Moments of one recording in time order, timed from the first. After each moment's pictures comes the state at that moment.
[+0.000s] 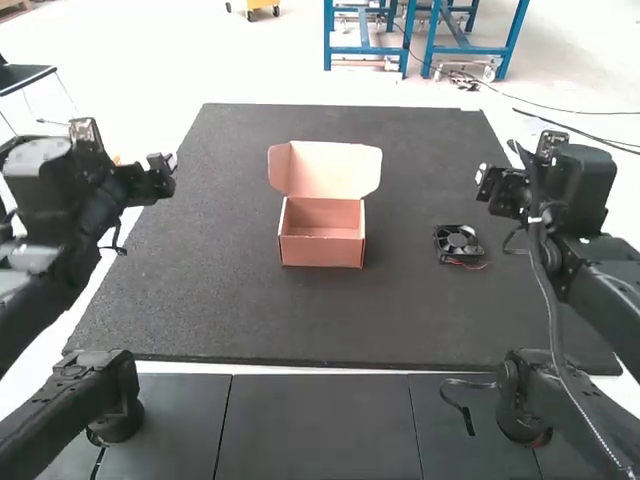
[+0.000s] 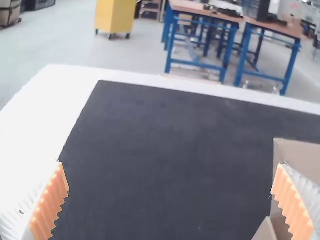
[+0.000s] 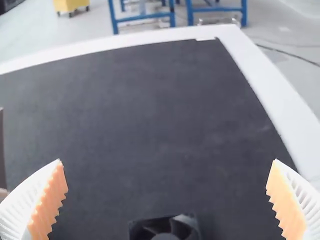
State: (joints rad) left arm 0.04 0.65 0.49 0.06 0.06 -0.17; right arm 0.03 0.69 0.48 -0.03 0.06 0.09
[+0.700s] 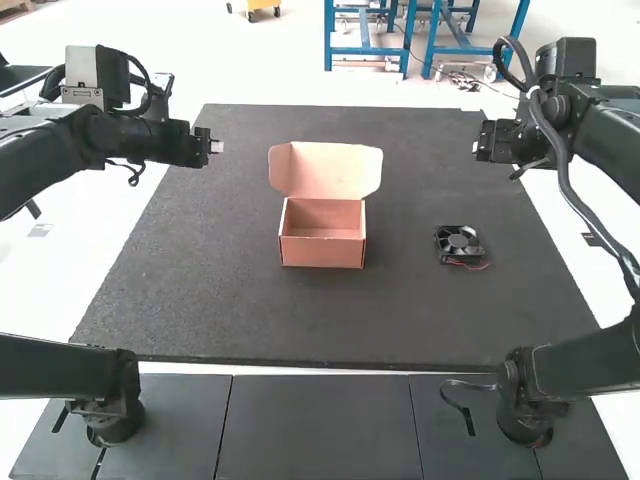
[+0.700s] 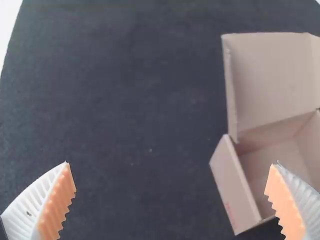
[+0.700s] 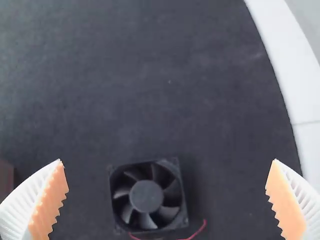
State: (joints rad) left arm -0.06 1.12 1.03 -0.45 0.29 0.08; right arm 0.03 1.22 1.12 -0.63 0.09 0.04
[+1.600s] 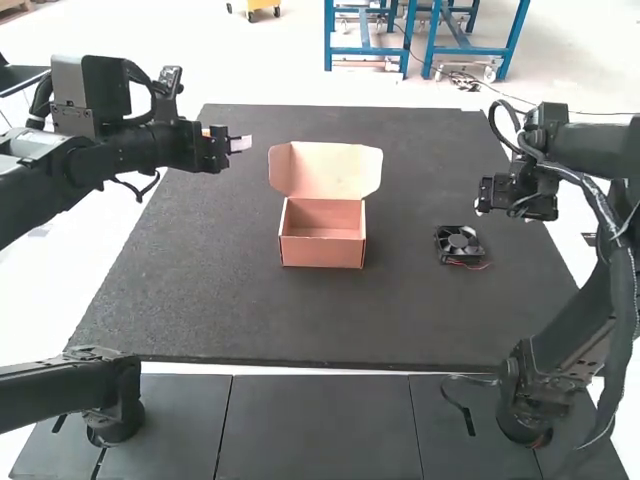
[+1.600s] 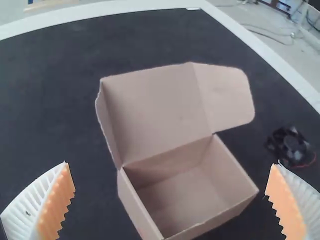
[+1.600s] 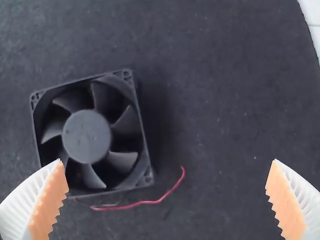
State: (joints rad) left arm -0.22 0.91 0.91 -0.35 0.34 -0.06; right arm -0.10 1.51 1.03 -0.59 0.03 -0.01
